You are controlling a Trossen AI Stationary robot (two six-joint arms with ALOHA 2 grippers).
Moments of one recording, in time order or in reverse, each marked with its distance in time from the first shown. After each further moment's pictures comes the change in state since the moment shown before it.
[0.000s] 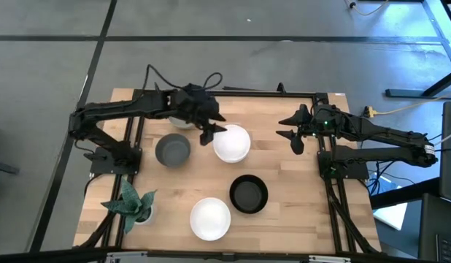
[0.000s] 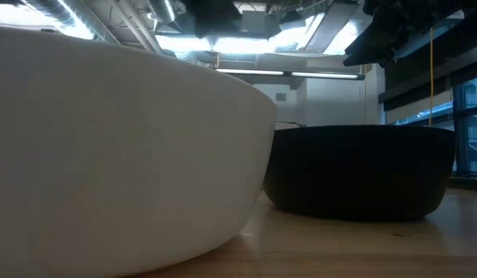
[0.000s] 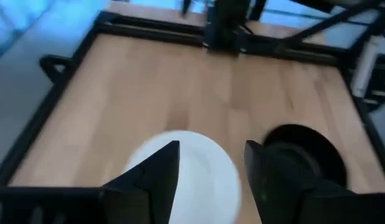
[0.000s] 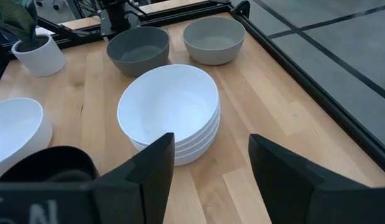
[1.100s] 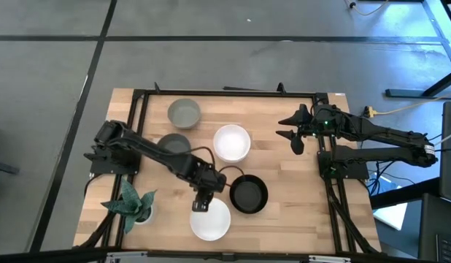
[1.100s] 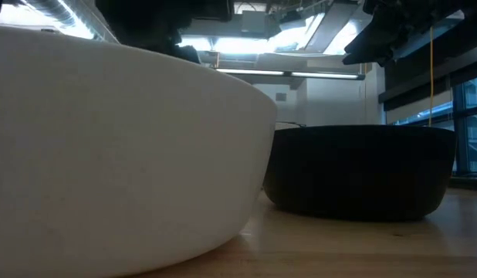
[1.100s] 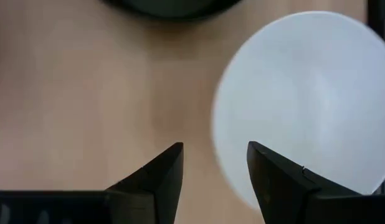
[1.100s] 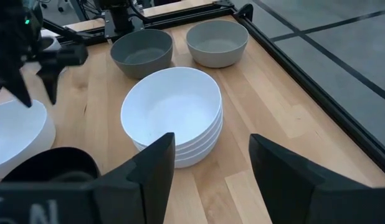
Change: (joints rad) left arm -0.526 0.376 -0.002 -0.247 -0.054 -0.286; right arm 0.000 0.000 0.000 0.010 -0.010 -0.005
